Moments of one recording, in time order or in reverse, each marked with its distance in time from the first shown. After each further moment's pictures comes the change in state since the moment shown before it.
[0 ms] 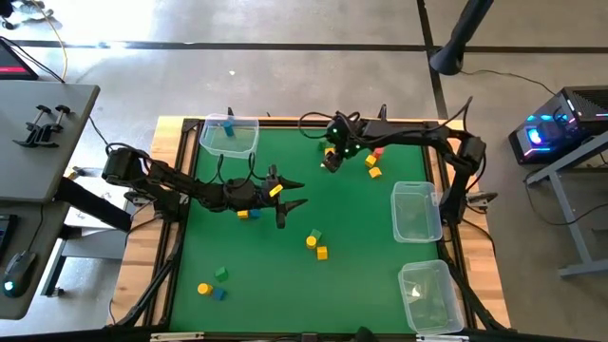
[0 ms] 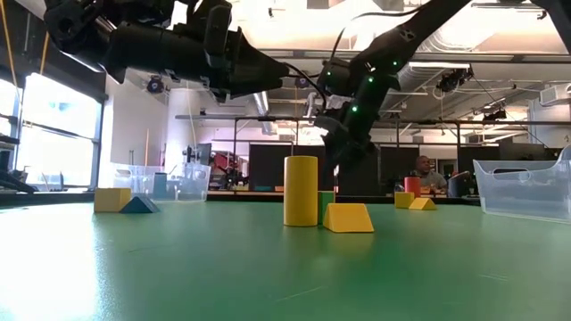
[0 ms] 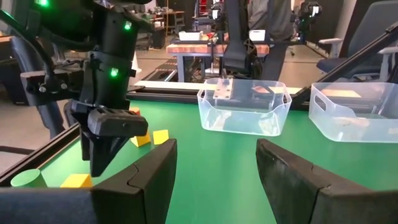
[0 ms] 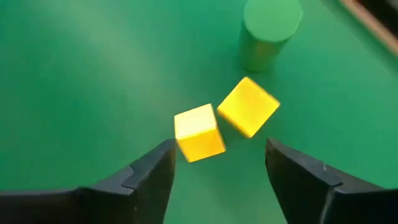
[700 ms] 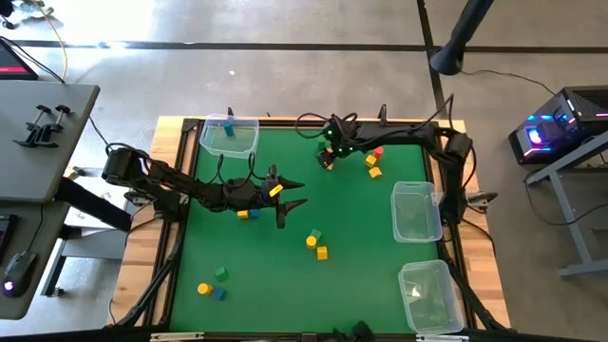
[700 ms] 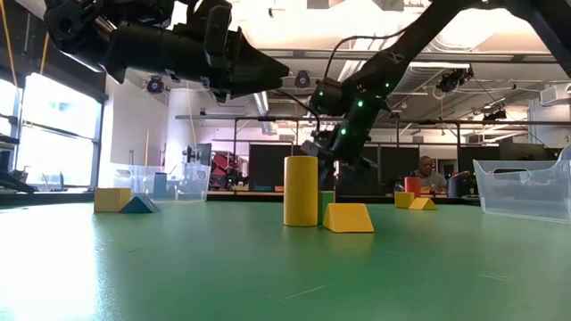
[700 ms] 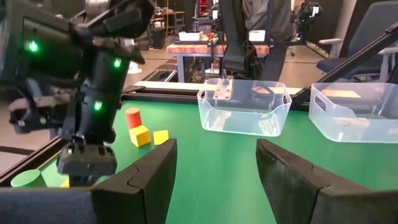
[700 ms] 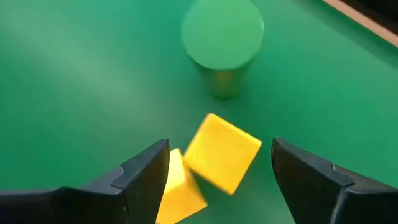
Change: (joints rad) left arm 0.000 0.000 0.000 0.001 0.000 0.000; right arm -0.007 0.128 -0.001 0.156 0.118 0.151
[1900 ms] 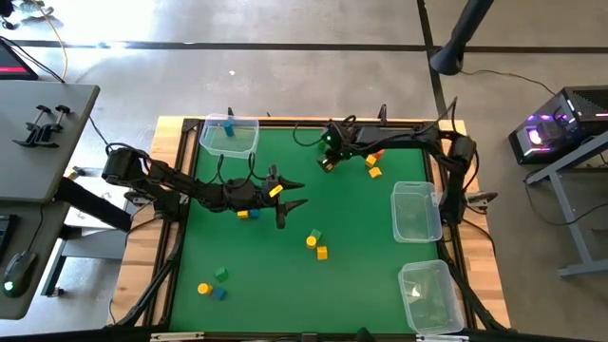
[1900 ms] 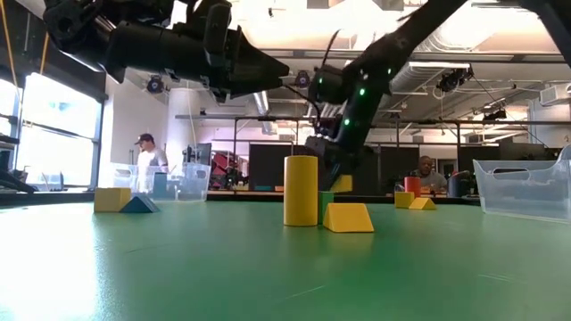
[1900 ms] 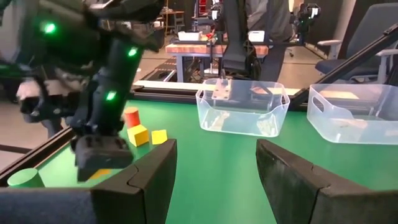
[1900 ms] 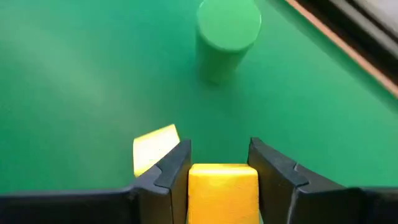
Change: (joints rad) left arm -0.005 0.000 0.000 0.000 0.000 -0.011; right arm 0.081 -0.073 -0.001 -0.104 0.154 -0.062
